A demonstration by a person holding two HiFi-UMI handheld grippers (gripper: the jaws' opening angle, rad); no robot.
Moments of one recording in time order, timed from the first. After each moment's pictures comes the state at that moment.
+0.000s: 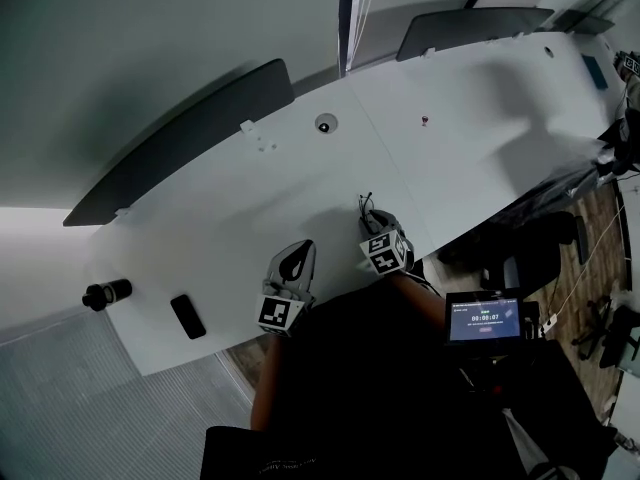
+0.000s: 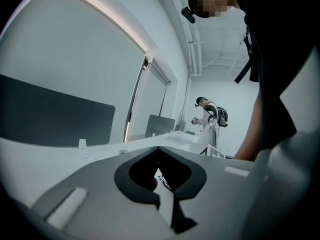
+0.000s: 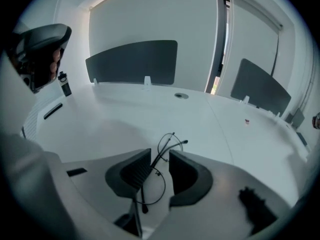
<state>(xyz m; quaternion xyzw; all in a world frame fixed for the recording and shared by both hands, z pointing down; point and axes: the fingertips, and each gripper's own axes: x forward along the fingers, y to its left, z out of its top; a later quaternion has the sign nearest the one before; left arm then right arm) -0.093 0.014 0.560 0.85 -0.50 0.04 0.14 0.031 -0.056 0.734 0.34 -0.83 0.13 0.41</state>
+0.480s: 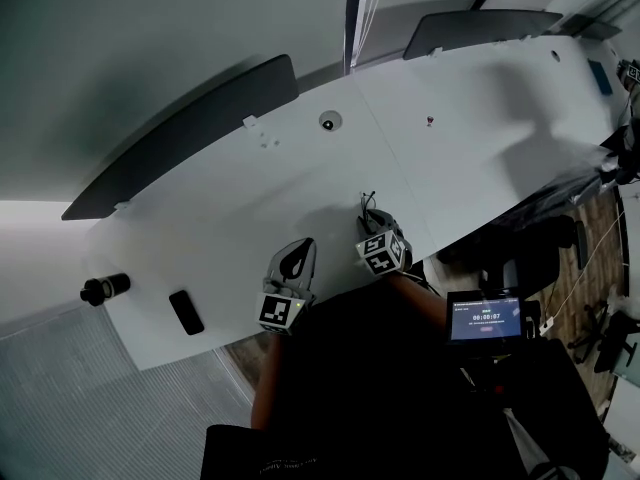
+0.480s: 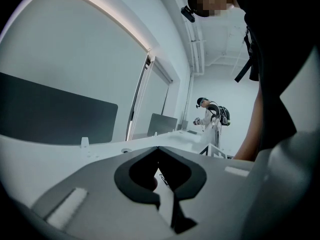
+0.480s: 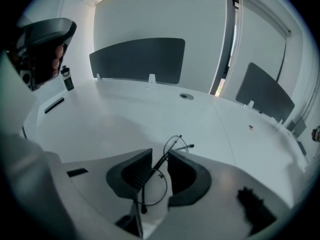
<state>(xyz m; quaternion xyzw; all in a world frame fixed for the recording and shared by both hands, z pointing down) -0.099 0.011 0.566 0.85 -0.51 0.04 0.13 0.017 -0.055 0.735 0.33 -0.83 0.12 0.43</state>
